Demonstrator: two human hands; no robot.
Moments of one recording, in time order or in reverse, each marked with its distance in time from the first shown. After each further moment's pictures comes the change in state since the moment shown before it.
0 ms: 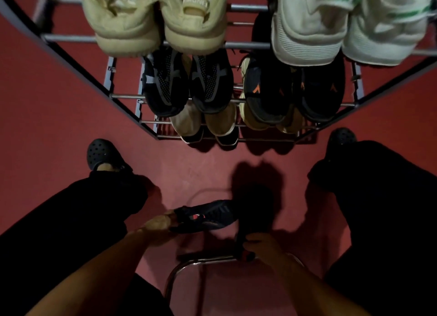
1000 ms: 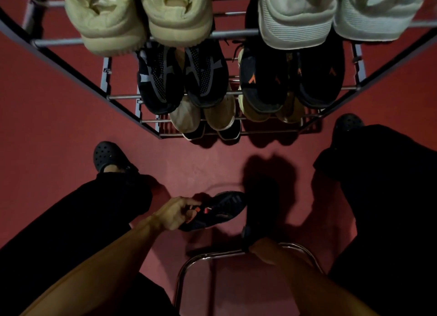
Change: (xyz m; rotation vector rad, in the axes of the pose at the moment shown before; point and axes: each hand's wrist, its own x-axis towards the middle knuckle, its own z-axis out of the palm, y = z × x) left_hand 0.021 0.049 -0.036 0.024 0.020 -0.120; right_hand 0.007 0.001 0.017 -0.442 -0.218 0.105
